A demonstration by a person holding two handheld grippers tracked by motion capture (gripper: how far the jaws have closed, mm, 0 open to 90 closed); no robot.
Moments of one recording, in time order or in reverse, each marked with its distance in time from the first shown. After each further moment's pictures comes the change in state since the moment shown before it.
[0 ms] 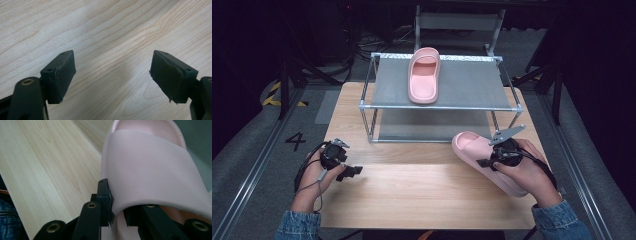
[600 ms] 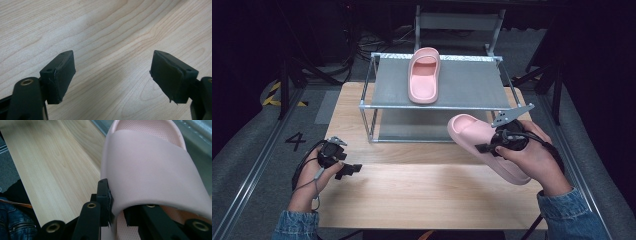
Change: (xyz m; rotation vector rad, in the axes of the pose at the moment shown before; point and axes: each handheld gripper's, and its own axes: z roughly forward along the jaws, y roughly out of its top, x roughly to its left) left arm 0.003 0.002 -0.007 -0.034 -0.029 -0.009; right arm 0.008 0.052 -0.048 -0.062 0.012 -0.025
